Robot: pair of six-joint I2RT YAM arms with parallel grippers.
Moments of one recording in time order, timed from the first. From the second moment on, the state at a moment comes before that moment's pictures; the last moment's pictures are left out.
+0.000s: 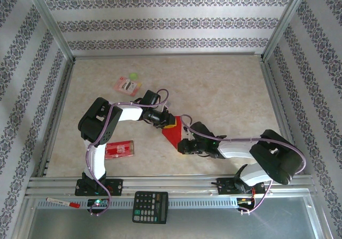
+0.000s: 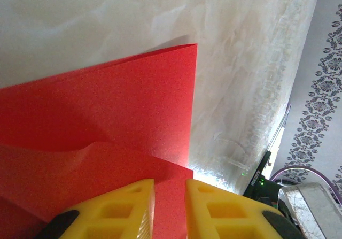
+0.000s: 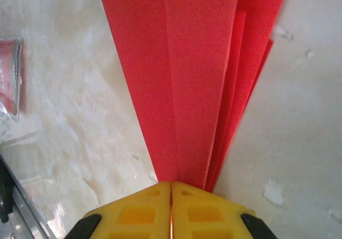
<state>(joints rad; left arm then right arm) -0.49 2.01 1.07 -0.08 0.81 -0.70 0.79 1.42 0.38 0.17 -0.36 0.81</state>
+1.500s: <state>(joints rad) -0.49 2.02 1.08 -0.08 0.82 -0.70 0.72 1.53 0.45 0.24 -0.43 0.79</state>
